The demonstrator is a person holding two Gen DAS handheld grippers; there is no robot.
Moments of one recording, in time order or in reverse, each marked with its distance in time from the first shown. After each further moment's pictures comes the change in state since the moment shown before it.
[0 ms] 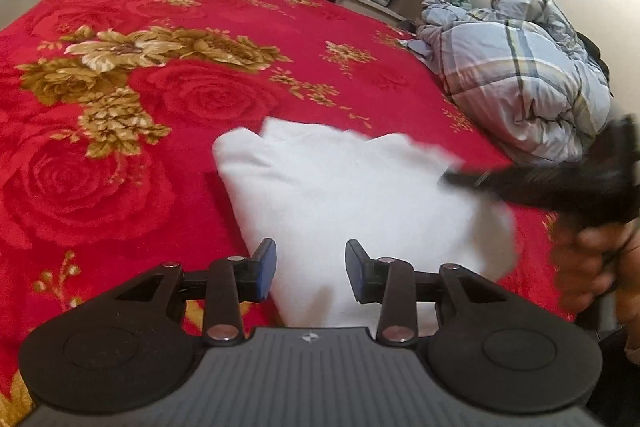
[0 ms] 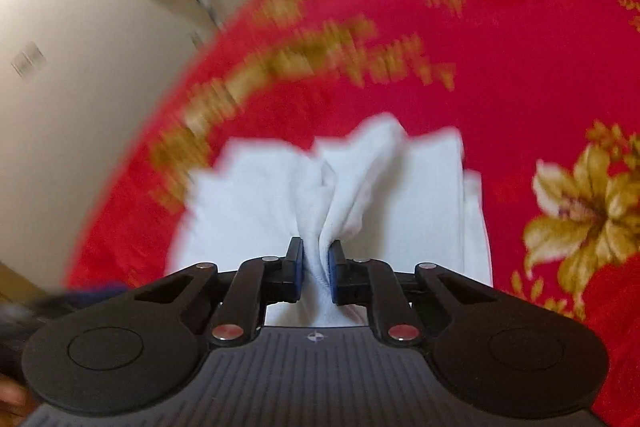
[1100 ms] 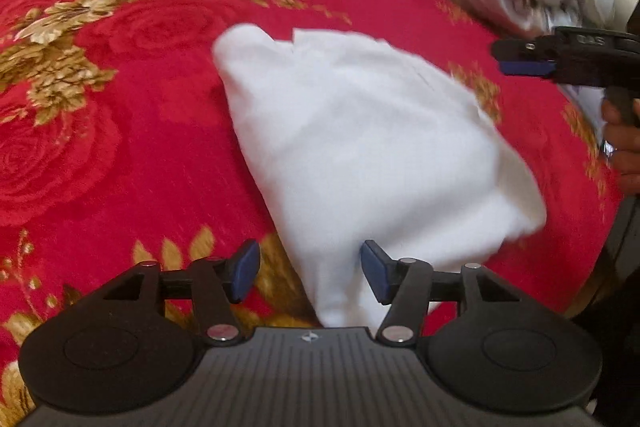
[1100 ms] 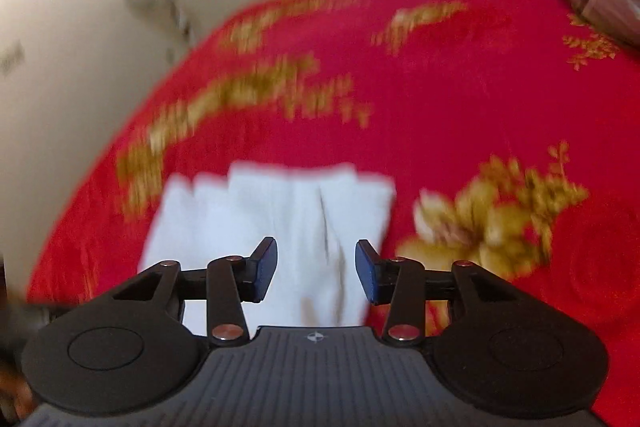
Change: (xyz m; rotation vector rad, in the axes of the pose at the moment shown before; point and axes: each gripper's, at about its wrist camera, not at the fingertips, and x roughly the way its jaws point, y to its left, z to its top) left arm 0.061 -0.027 -0.024 0.168 0.243 0.054; right arm -0.047 -0.047 0.013 -0.049 -0.051 -0.141
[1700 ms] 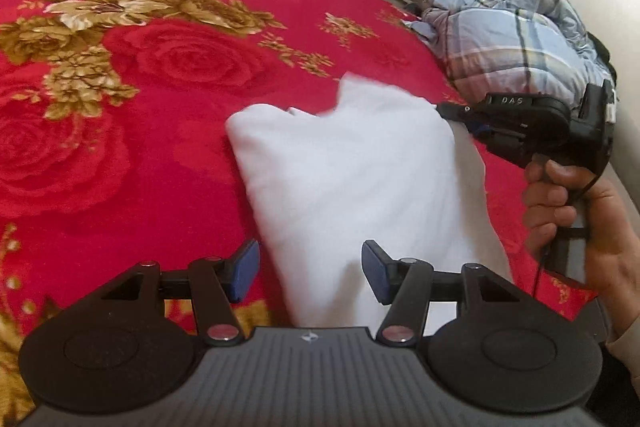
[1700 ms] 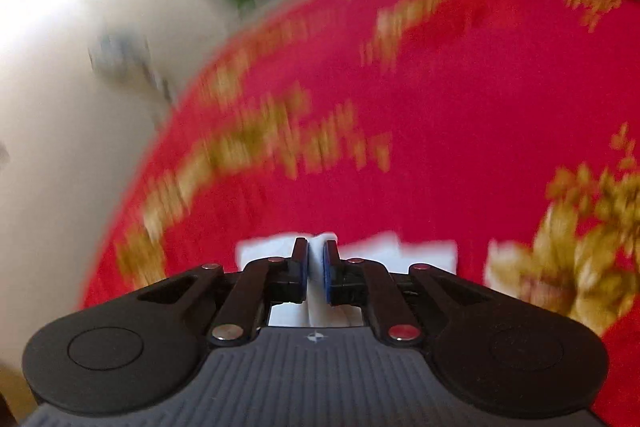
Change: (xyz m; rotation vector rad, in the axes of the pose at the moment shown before) left arm -0.015 0.018 0.018 -0.229 -0.158 -0.096; right arm 0.071 -0.002 0.035 0.219 -0.118 0.029
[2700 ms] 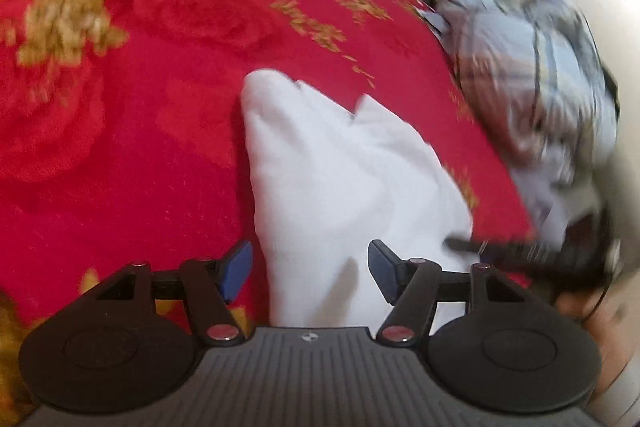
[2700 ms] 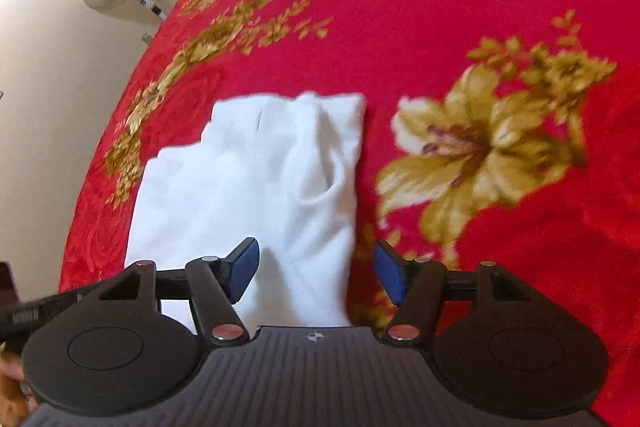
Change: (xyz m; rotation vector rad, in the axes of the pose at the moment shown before) left arm 0.044 0.020 0.025 -0.207 0.113 -0.093; right arm -0.028 -0.063 -0.048 -0.006 0.359 -0.011
